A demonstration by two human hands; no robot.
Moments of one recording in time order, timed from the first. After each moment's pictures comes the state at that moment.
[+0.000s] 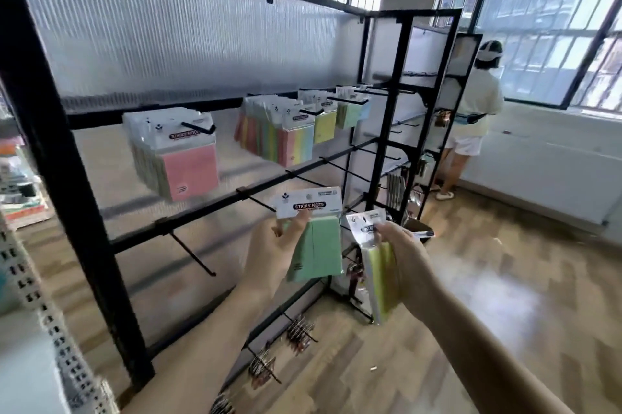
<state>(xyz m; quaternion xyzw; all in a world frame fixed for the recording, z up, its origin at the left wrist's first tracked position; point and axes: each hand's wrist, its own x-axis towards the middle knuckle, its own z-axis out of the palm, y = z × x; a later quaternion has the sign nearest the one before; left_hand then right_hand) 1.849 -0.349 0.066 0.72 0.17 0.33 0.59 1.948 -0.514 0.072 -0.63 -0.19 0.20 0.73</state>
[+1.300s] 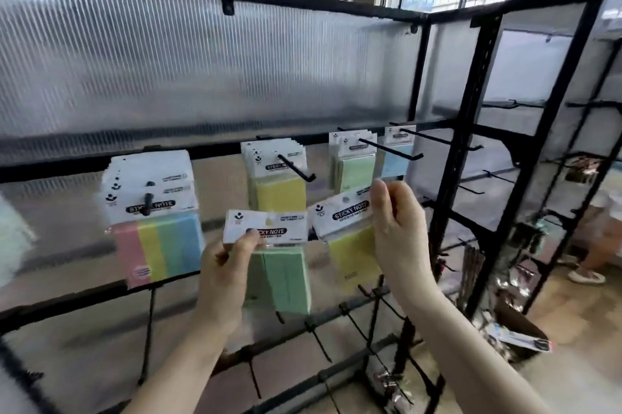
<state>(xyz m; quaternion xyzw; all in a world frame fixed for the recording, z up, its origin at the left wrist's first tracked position) 2.144 -0.324 0.100 0.57 0.29 0.52 0.56 2.308 -0.419 0.139 -0.59 -0.42 -0.02 0.69</state>
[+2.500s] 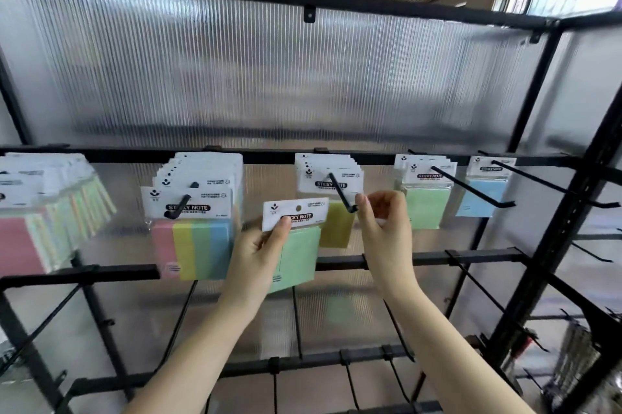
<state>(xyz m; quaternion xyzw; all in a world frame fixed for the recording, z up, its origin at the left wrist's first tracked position) 2.165 -0.287 0.102 0.62 0.33 0.58 0.42 2.336 -0.306 0.118 -0.56 -0.49 0.07 0.66</state>
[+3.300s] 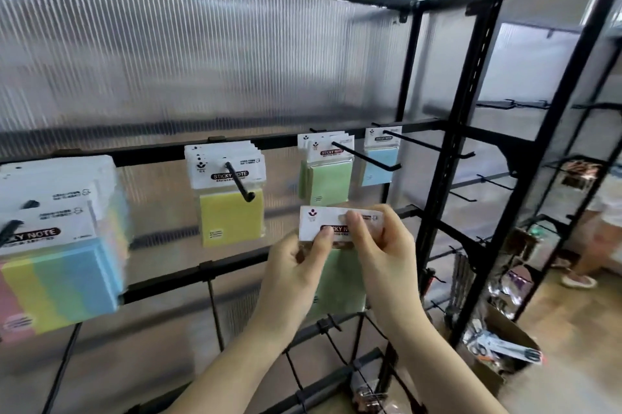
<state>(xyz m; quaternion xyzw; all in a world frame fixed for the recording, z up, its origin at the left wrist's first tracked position) 2.270 -0.343 0.097 0.67 0.17 0.48 0.54 2.367 -0.406 0.112 -0.53 -0.45 0.06 0.72</state>
